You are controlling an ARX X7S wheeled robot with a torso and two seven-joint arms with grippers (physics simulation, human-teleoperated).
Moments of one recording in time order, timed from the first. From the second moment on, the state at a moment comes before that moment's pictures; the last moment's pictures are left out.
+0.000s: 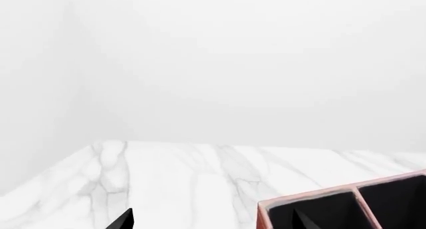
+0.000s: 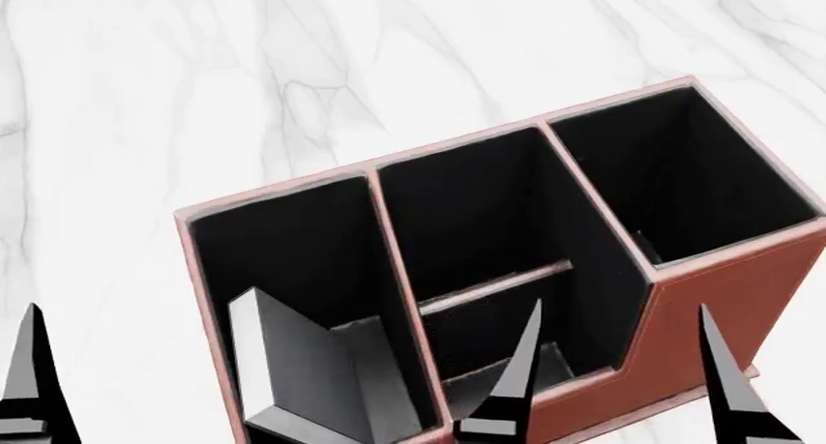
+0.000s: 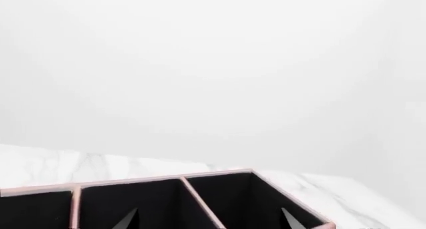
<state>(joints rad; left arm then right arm) -0.03 -0.61 0.23 0.95 -0.57 -0.46 -0.79 0.39 0.88 -0.84 -0.71 0.49 0.14 1.11</state>
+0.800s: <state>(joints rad) 0.20 -0.73 -0.17 1.00 -0.73 -0.33 -0.86 0.12 1.33 -0.57 -0.91 0.57 -0.12 1.47</state>
